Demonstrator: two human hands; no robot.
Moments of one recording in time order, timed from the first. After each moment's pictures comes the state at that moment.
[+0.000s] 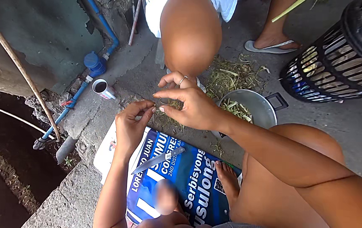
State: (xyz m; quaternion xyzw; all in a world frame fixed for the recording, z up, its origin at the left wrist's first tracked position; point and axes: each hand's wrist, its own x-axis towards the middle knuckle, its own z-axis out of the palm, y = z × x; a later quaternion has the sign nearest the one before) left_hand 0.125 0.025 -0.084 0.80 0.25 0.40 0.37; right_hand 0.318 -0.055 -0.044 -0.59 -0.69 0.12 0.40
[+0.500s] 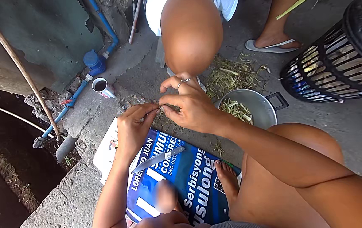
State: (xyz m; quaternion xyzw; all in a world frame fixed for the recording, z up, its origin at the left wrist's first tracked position) left_hand 0.125 0.017 -0.080 0.85 0.24 0.39 0.26; right_hand 0.316 -0.056 -0.054 -0.58 -0.74 0.00 0.35
